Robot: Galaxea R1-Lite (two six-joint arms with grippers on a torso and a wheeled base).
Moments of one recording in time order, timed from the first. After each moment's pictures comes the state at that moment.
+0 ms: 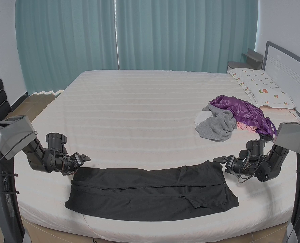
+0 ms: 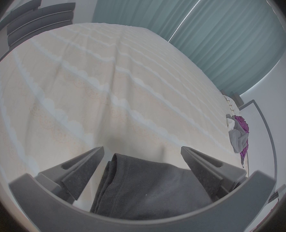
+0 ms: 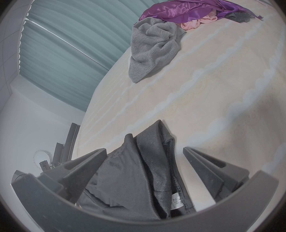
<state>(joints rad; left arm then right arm) 0.04 2.36 -0.98 -0.55 -0.17 -0.54 0.04 2.42 -0.80 -0.94 0.40 0.63</state>
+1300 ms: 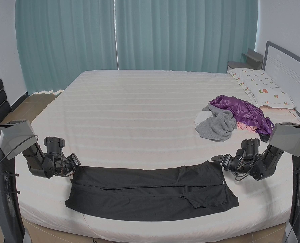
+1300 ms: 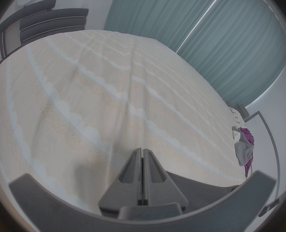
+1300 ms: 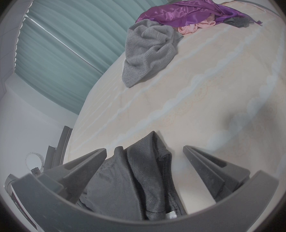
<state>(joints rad) 0.06 2.39 -0.92 -0.71 -0.08 -0.59 0.06 2.47 -0.89 -0.90 0.30 0.63</state>
